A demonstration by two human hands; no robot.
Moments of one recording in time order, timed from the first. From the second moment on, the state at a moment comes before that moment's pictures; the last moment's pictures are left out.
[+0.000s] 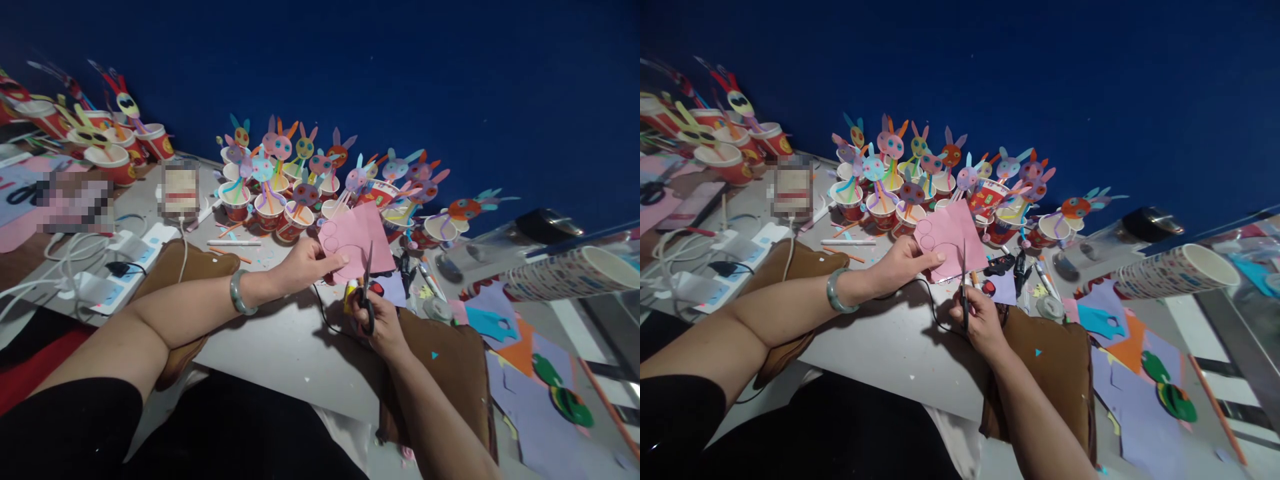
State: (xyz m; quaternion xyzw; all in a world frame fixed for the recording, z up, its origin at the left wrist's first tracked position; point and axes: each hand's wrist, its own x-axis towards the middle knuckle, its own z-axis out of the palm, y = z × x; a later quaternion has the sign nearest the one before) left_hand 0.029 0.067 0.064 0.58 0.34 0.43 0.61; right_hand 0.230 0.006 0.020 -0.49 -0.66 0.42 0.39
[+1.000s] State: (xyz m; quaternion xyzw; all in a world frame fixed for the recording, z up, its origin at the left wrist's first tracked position) left_hand 0.027 0.067 0.064 0.61 0.34 0.41 0.59; right_hand 0.228 0.005 0.023 -0.49 -0.65 0.42 0.39
